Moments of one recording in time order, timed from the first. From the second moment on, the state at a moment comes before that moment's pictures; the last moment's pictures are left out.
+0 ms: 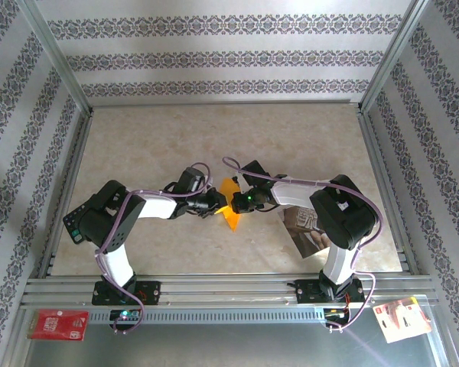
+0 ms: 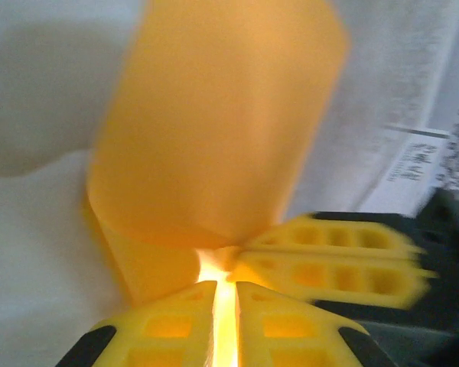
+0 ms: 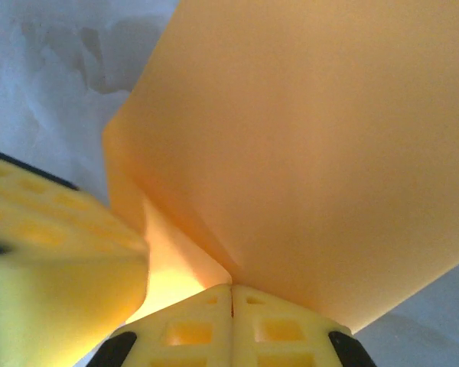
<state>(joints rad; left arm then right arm) -0.53 1.80 0.74 0.23 0.53 -1.06 0.62 1.81 0.96 -0.27 -0.36 0.41</state>
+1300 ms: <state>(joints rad) -0.53 1.81 0.74 0.22 0.53 -1.00 0.68 1.56 0.93 -0.44 -0.35 0.43</state>
